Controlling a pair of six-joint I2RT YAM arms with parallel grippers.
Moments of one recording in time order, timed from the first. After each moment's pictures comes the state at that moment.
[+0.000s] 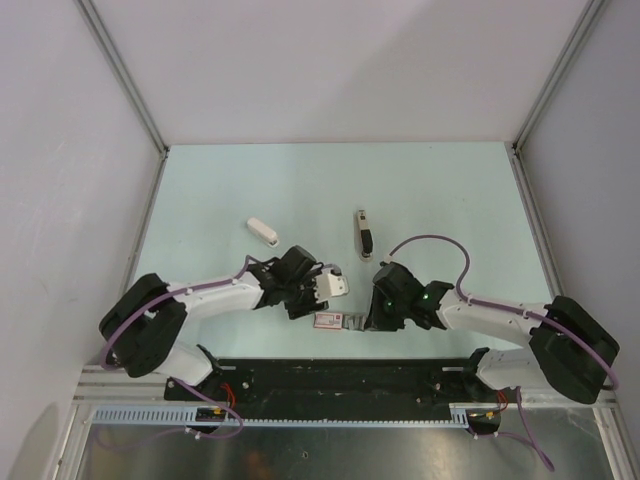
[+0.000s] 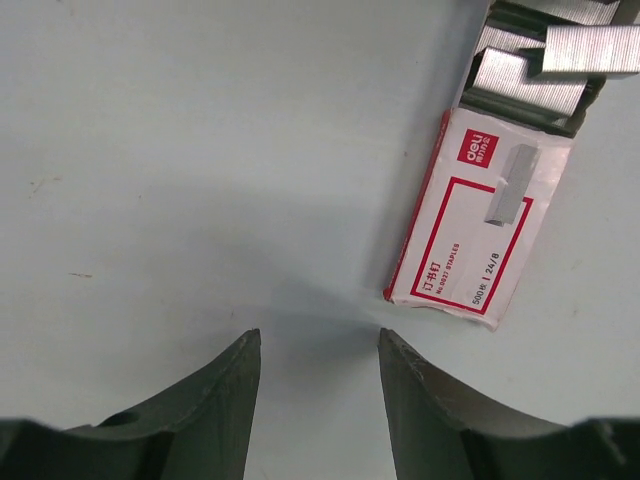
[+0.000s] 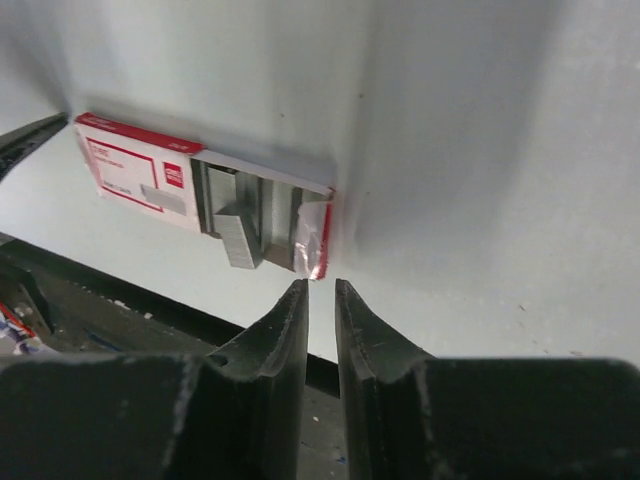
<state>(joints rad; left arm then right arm) -0.81 1.45 0.70 -0.30 0.18 0.55 0.89 1.27 0.58 -0.34 -0.05 0.96</state>
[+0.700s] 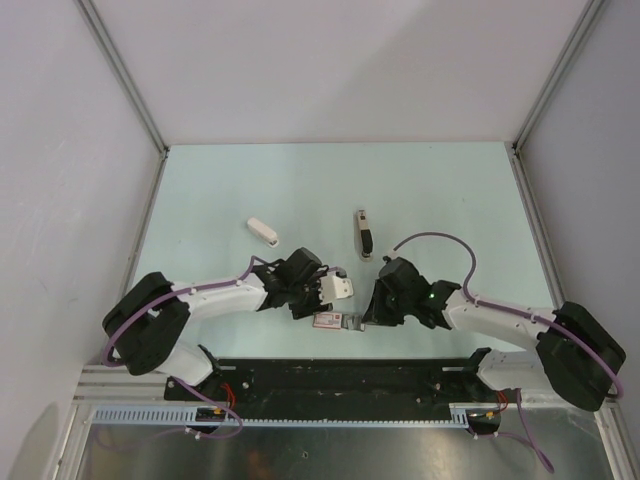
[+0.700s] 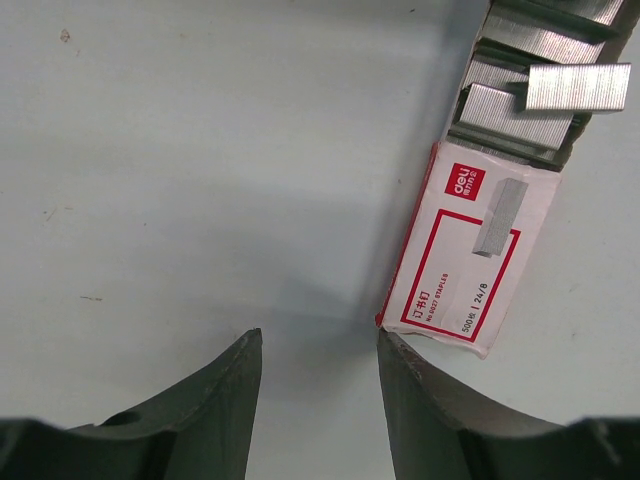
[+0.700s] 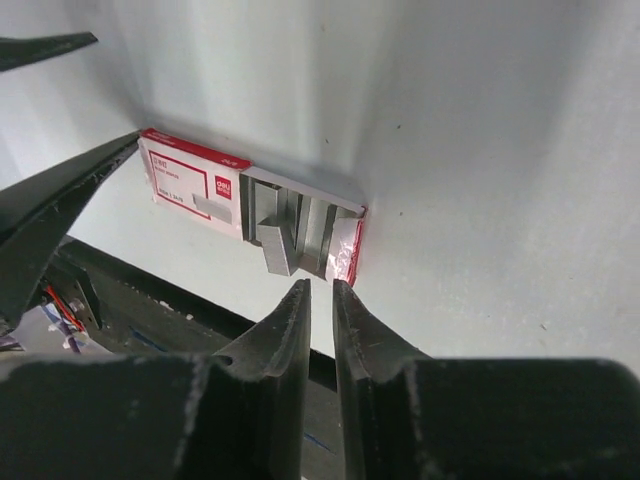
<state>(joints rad) -0.86 1.47 0.72 -0.27 0.14 0.55 0.85 1.25 0.56 -0.25 -0.10 0.96</state>
